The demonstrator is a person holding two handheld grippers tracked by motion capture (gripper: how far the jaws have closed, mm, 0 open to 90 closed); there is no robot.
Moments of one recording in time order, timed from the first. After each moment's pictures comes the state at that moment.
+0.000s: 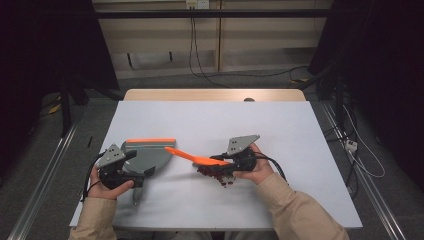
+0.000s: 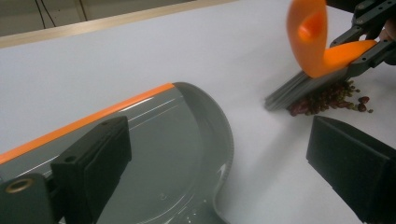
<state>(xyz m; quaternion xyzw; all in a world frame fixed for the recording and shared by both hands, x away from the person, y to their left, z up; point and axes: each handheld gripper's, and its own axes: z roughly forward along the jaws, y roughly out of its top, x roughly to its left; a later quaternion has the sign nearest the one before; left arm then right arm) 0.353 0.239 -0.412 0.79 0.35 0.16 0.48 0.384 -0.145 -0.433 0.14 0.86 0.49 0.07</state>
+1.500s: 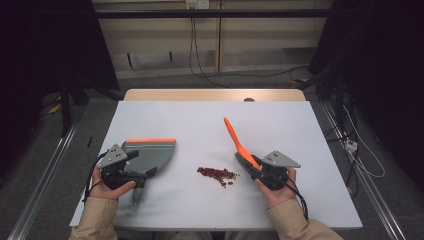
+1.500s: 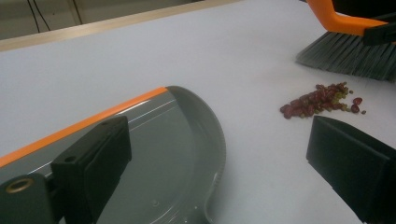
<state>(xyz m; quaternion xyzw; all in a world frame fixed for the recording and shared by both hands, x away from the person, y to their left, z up) 0.353 0.236 -0.412 0.79 0.34 0.16 0.49 0.309 -0.201 -0.436 0.46 0.72 0.45 0.26</state>
